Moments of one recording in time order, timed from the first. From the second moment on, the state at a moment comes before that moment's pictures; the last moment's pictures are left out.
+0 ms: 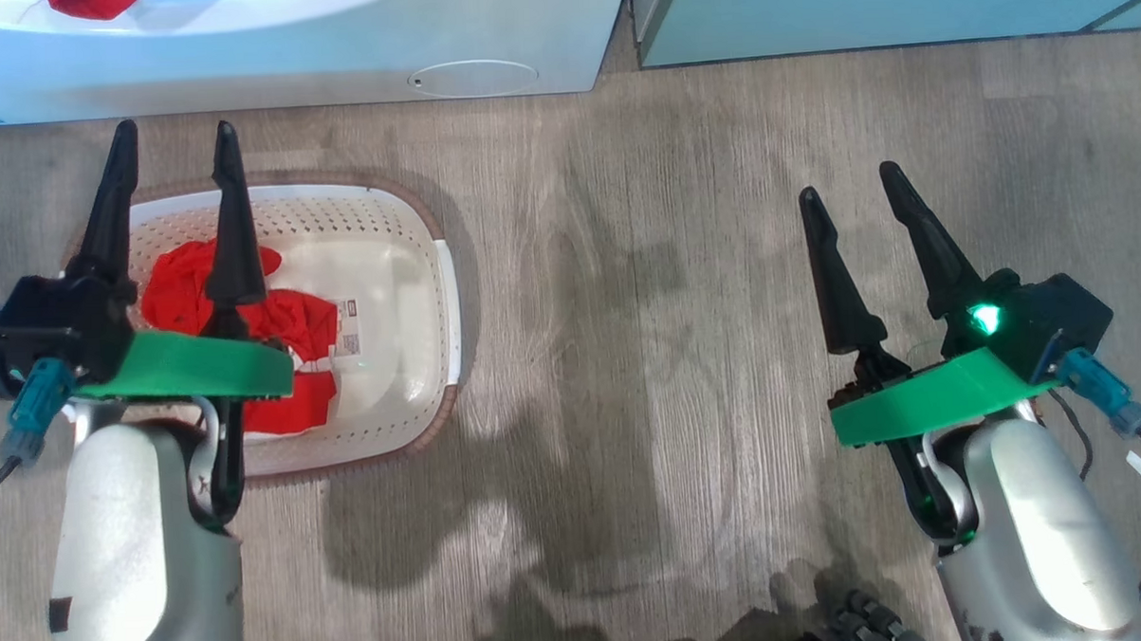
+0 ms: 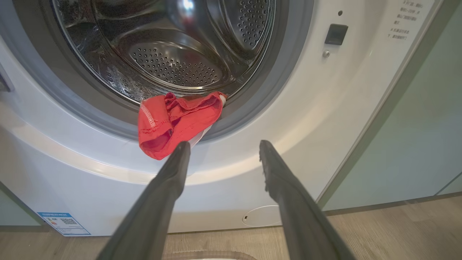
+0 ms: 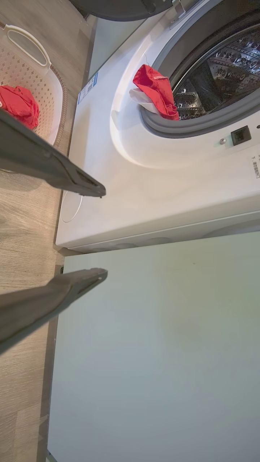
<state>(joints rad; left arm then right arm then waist) -0.36 0.06 0.05 0.08 -0.10 -0.06 -0.26 -0.27 -0.05 0.11 0.12 0.21 0.13 -0.26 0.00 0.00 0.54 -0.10</state>
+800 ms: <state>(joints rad) -0.37 0.04 0.08 0.10 -0.06 -0.08 -0.26 -0.27 -0.05 0.13 0.13 0.22 0.13 -0.26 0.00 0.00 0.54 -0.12</state>
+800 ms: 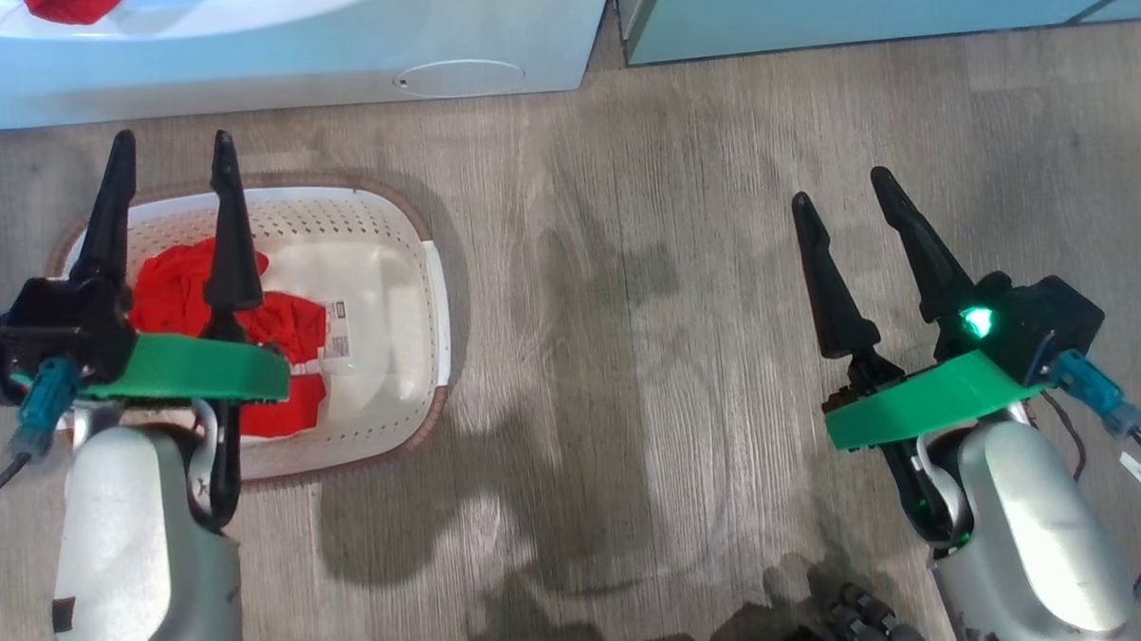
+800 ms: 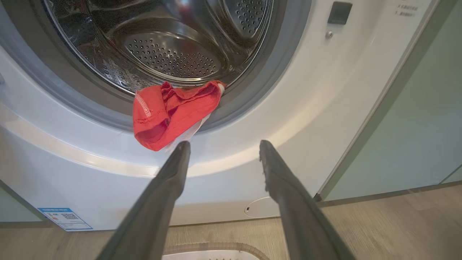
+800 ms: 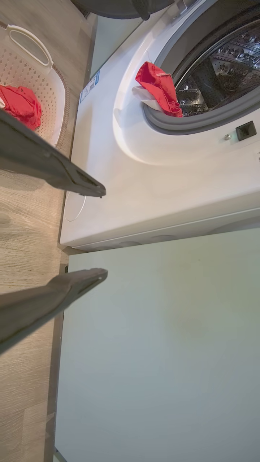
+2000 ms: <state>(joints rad) -0.83 0.22 0.13 0.58 0.02 0.02 -0.26 -0.32 -0.05 0.17 0.12 0.26 0.13 -0.26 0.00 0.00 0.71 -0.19</state>
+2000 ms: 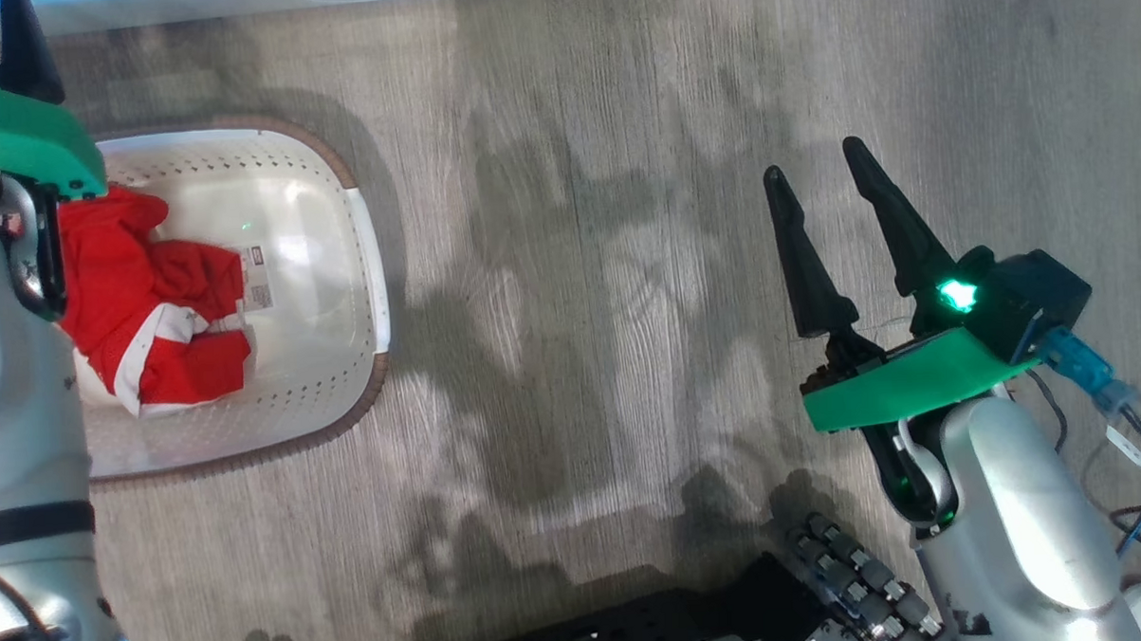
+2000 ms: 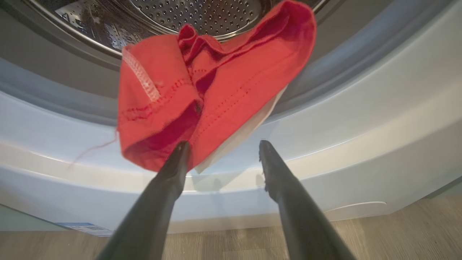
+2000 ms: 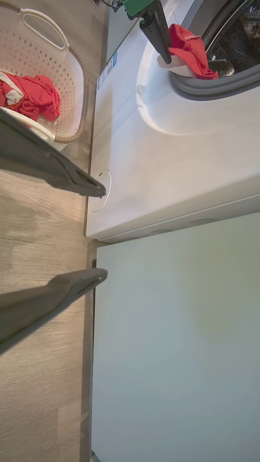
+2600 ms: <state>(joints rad) -0.95 0.26 0.12 0.71 0.01 0.02 -0.26 -0.32 -0.05 0.17 0.12 0.26 0.13 -0.26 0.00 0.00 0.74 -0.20</state>
